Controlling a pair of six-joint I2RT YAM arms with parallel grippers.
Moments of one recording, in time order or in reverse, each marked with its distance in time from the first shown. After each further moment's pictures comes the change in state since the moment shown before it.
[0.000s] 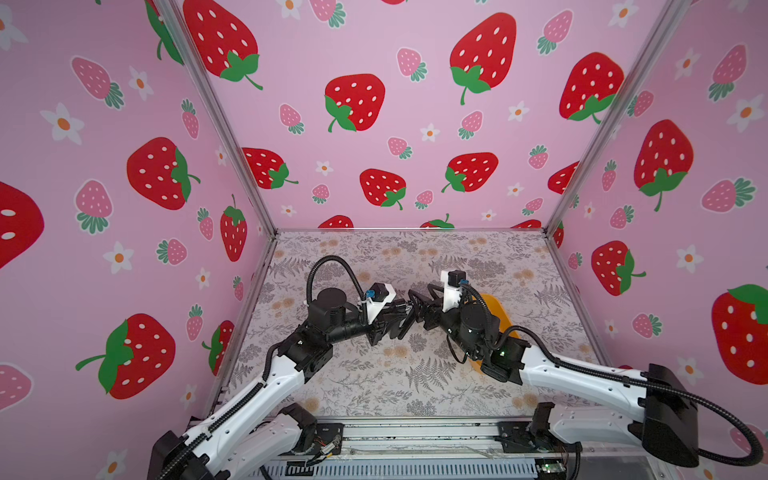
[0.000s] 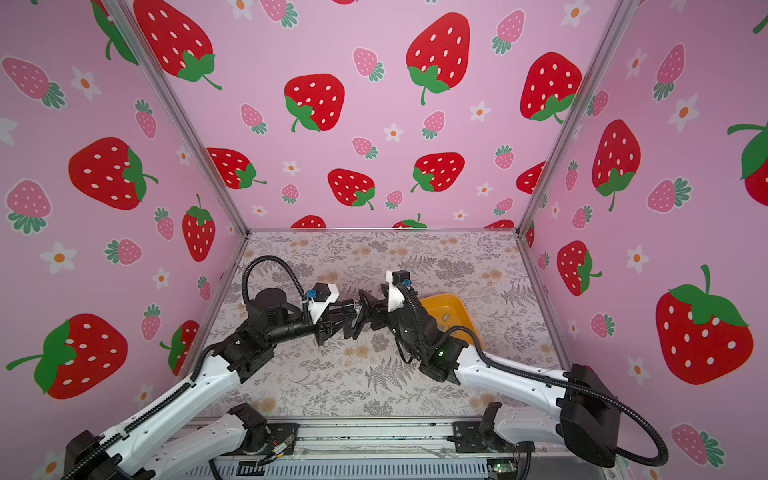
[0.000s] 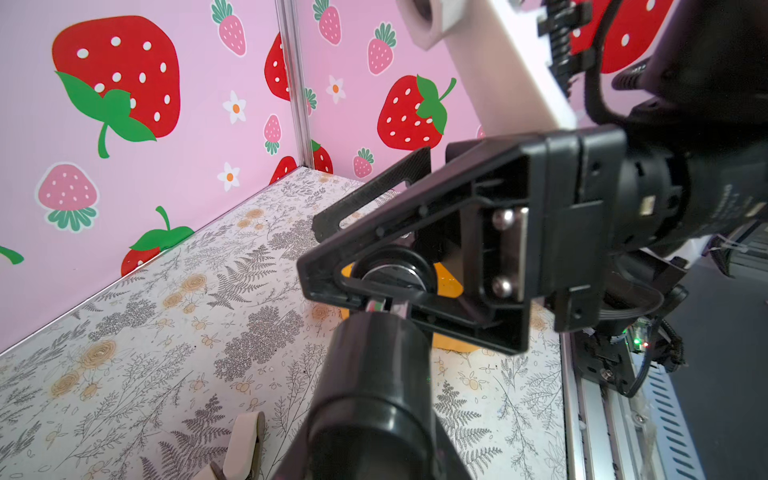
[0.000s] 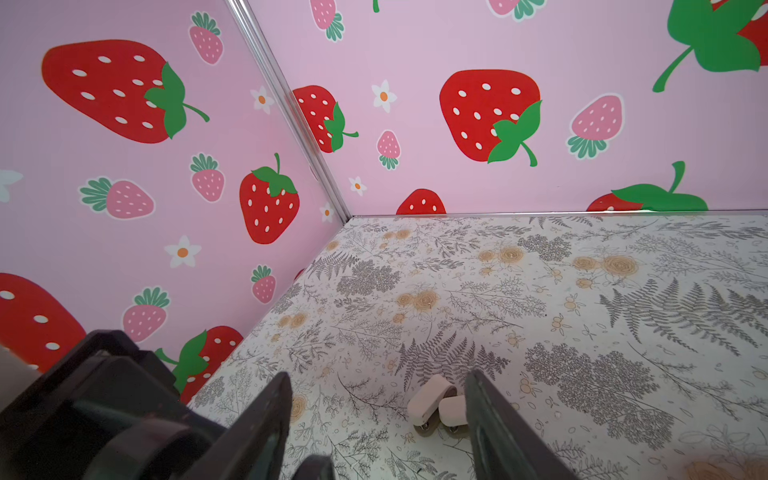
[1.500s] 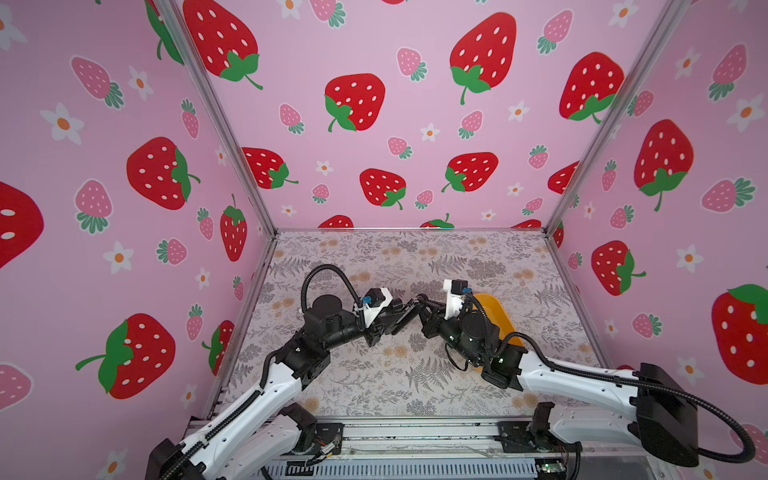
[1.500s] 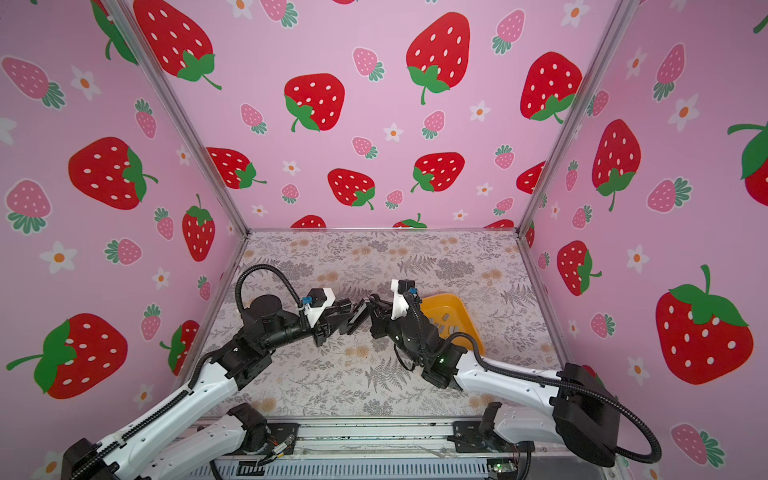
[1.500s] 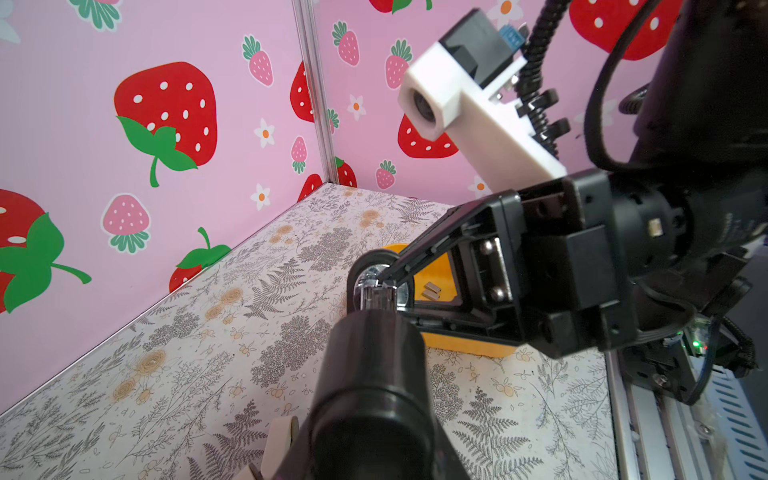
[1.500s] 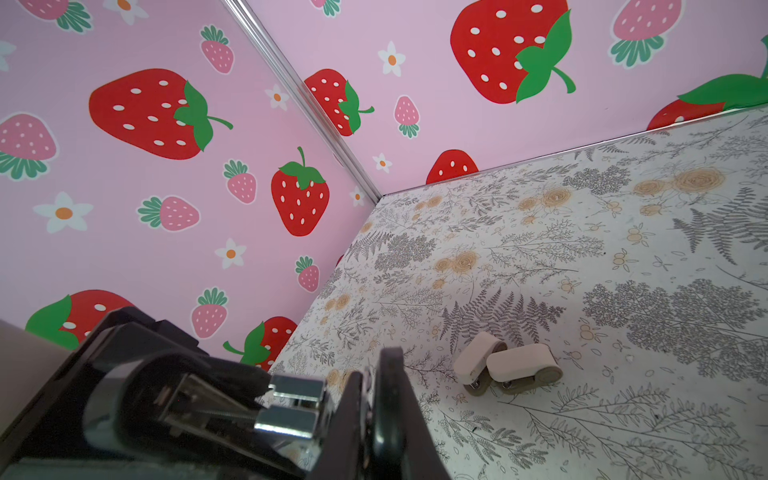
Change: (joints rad) left arm -0.002 -0.055 -0.067 0.077 -0.070 0.046; right arm -0.004 -0.008 -0.114 0.104 -0.082 0.213
